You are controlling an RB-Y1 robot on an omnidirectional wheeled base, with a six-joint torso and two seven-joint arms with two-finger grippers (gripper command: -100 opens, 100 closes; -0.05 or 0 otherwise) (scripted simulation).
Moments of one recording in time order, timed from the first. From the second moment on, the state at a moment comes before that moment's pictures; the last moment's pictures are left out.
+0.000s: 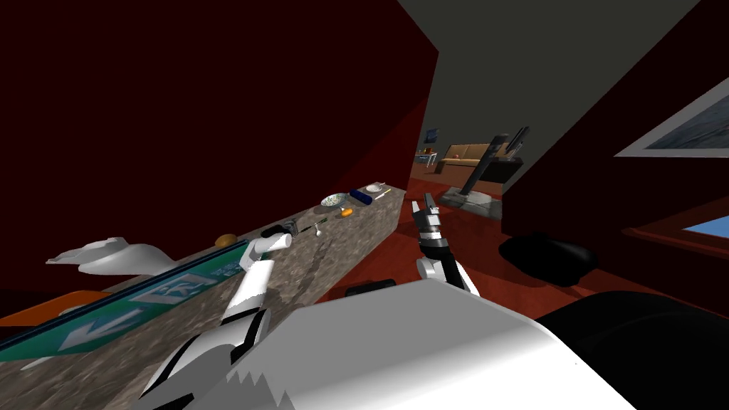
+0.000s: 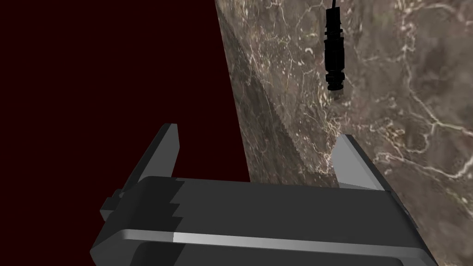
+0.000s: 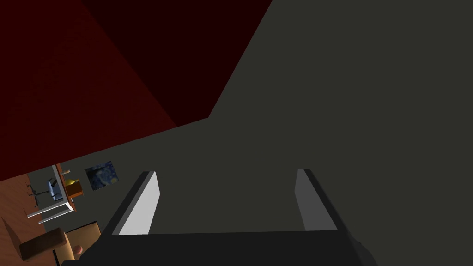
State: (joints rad) left arm -0.28 0.53 0.20 -1.42 0.24 0.72 0.10; right arm 0.50 0.00 0.01 -2.25 0.02 -0.44 -0.06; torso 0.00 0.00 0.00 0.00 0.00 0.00
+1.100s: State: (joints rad) left arm -0.39 0.61 0.23 -1.24 0.30 0.99 0.14; right arm 0.50 0.00 0.01 -2.25 0.02 -0.44 -0.06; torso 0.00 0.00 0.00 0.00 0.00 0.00
